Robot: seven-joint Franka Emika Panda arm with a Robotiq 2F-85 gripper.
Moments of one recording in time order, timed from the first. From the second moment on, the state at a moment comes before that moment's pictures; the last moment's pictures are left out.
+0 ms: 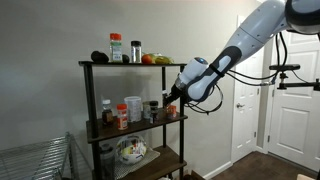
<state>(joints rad) -0.18 0.16 0.15 -2.20 -0.33 3.15 0.23</state>
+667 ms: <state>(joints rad) -0.18 0.16 0.15 -2.20 -0.33 3.15 0.23</state>
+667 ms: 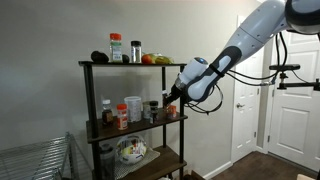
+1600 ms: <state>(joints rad) -0.12 0.21 0.09 -2.28 -0.20 3.47 0.21</state>
